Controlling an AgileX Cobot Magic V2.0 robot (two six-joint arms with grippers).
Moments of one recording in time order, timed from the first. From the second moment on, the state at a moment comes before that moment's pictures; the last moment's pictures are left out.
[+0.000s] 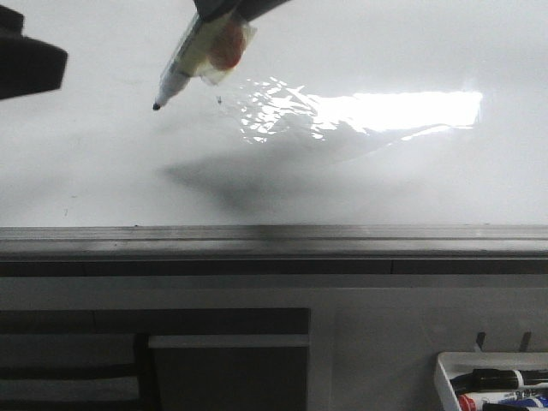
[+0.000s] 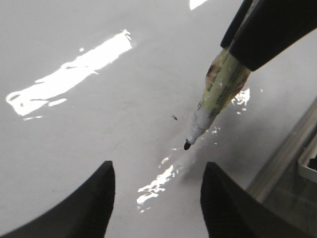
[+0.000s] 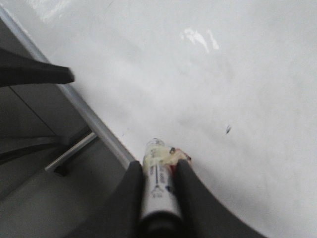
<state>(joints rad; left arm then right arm) -0.57 0.84 -0.33 0.41 -0.30 -0.07 0.71 1.31 -1.07 0.22 0.37 -0.15</state>
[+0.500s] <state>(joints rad) -0.53 0.80 -0.33 0.40 -0.28 -0.07 0.61 1.45 -1.27 0.20 0.41 -0.17</state>
